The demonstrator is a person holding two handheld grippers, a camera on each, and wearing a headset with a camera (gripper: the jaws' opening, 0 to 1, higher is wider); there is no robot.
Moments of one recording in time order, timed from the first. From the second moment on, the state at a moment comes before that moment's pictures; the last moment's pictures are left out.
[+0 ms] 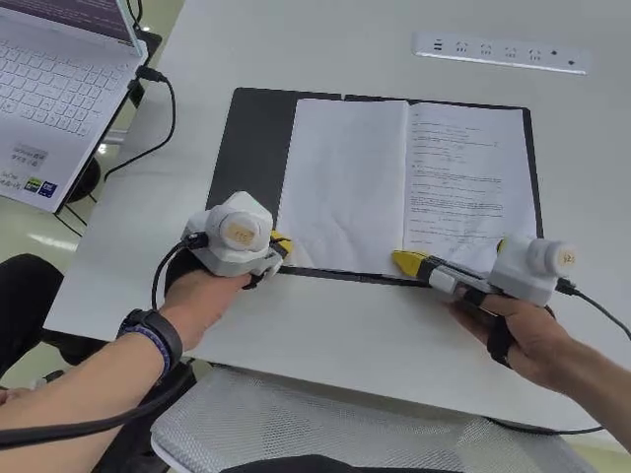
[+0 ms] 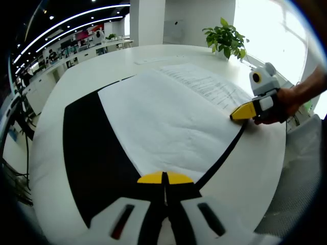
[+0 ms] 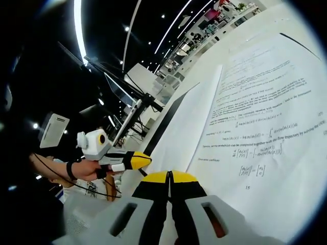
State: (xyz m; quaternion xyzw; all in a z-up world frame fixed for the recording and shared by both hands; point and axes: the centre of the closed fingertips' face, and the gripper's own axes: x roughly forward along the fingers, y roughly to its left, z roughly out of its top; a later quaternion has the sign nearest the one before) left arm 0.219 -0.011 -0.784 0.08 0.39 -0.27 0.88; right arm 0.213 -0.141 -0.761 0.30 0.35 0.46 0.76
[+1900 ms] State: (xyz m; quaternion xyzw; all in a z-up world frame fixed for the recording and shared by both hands) left arm 0.221 -0.015 -0.763 0.07 0.38 -0.27 0.88; right arm 0.225 -0.185 -0.748 0.23 0.34 0.41 0.82
